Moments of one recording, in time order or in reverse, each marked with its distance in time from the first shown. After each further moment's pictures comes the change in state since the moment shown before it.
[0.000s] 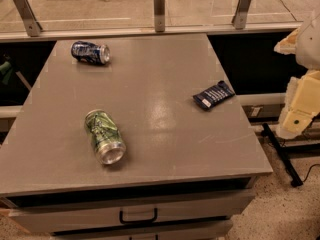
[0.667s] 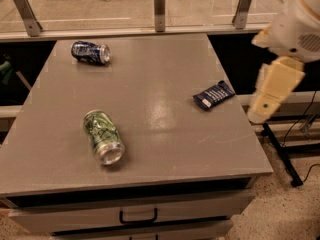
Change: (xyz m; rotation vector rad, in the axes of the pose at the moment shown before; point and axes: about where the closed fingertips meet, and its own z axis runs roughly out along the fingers) arm -0.038 -0.016 0.009 -0.022 -0.066 0.017
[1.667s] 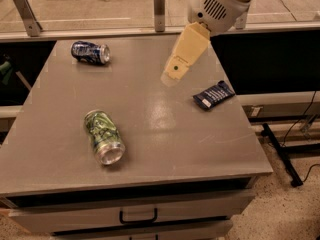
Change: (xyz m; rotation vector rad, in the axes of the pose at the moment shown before) arm -0.144 -0.018 0.027 -0.109 -0.180 0.118
